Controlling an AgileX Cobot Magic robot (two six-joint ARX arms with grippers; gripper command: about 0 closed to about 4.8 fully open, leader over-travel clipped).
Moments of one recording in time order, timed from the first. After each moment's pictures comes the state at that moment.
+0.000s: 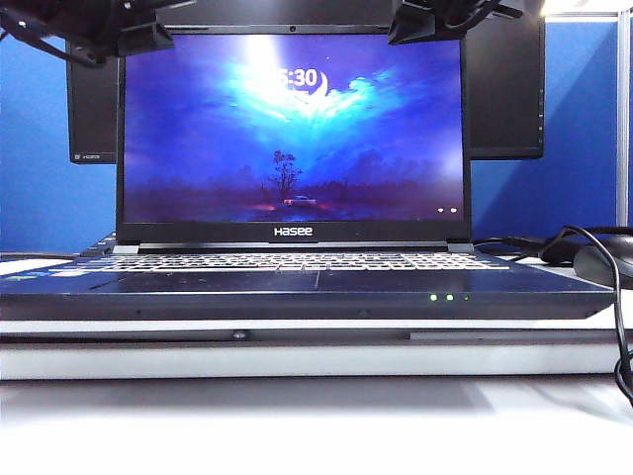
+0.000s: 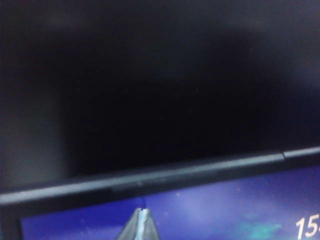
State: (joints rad) left arm -0.38 1.36 0.77 0.77 -0.04 0.02; right arm 0.54 1.39 1.05 0.30 0.19 0.10
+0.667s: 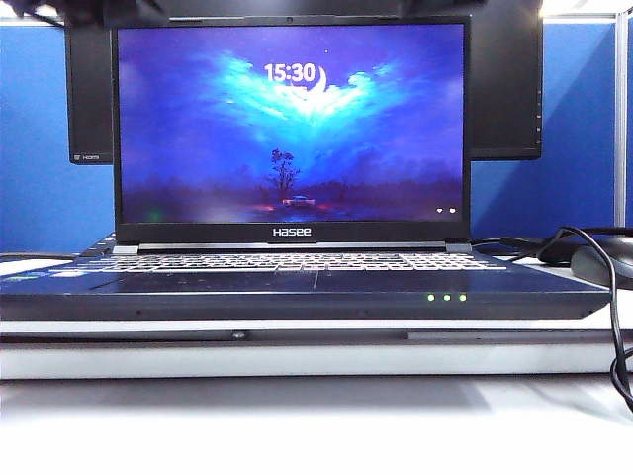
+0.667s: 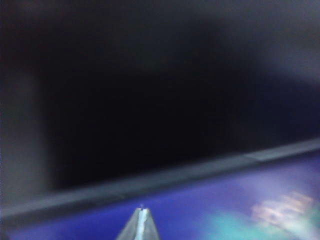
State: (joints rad) left arm -0.38 1.19 0.77 0.54 0.07 0.01; right arm 0.58 1.26 1.05 0.12 0.16 0.13
